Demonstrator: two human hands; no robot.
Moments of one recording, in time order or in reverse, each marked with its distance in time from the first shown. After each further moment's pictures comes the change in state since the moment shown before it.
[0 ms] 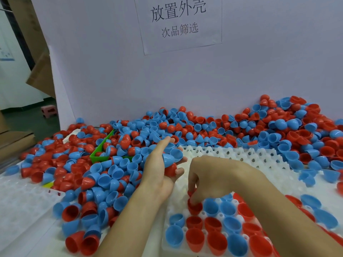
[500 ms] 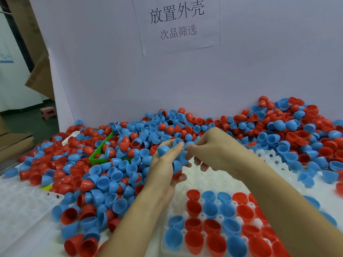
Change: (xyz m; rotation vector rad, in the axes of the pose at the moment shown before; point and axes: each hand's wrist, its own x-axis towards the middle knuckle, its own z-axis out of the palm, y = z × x) left_hand 0.004 -0.010 0.001 0.246 -0.093 0.146; right_hand 0.010 0.012 -0.013 0.647 0.525 0.103
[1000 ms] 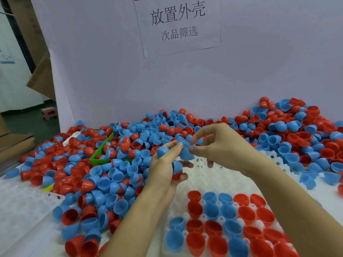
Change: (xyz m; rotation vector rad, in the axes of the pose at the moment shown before) left_hand -0.001 0.003 0.001 -0.061 -0.007 -0.008; right_hand 0.003 0.011 -0.012 0.005 0.043 -0.198
